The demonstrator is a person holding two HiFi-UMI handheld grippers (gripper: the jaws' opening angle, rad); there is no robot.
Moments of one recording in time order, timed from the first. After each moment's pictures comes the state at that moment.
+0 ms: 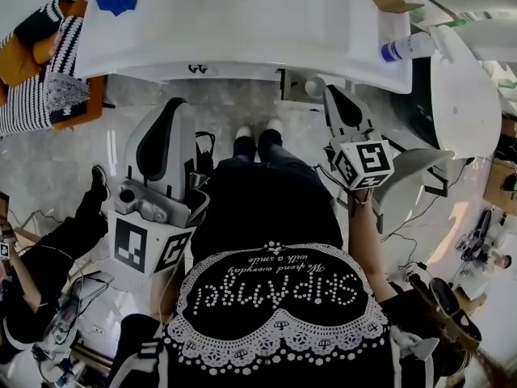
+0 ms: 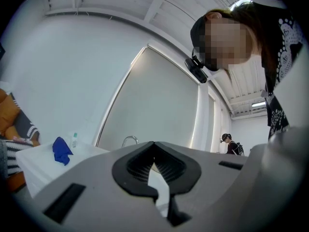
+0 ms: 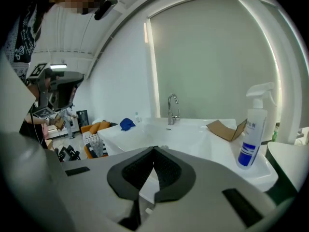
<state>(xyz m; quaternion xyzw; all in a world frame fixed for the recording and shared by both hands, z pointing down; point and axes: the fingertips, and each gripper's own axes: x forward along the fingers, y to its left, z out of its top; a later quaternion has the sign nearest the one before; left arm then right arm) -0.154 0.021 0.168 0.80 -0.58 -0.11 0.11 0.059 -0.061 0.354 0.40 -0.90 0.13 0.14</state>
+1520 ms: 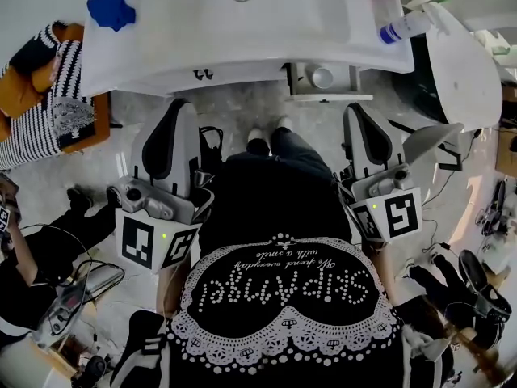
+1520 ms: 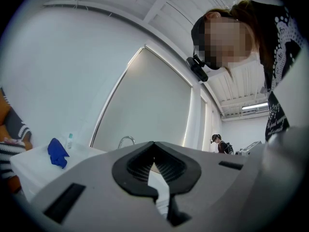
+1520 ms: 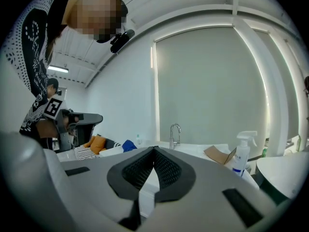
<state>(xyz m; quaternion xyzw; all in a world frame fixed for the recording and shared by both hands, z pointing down) -0.187 0.035 0.169 0.83 -0.54 -0.11 0.10 0.025 0.018 0.216 0.45 -0.89 0.05 0.06</state>
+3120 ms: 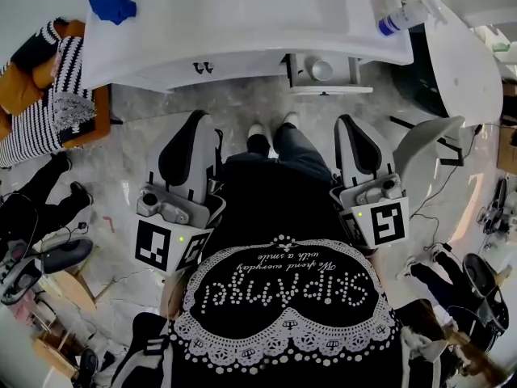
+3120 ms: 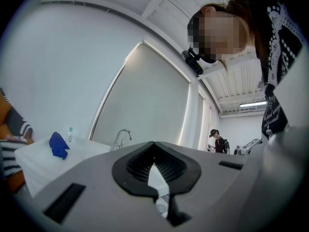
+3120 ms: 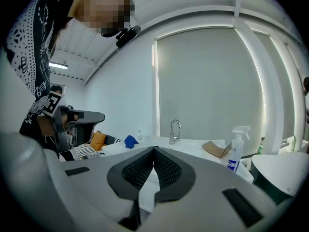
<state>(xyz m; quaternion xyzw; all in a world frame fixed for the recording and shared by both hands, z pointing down) -0.161 0.065 0.188 0.83 -0.53 -0.09 0.12 0.024 0.058 0.236 0.46 -0.88 0.07 0.08</state>
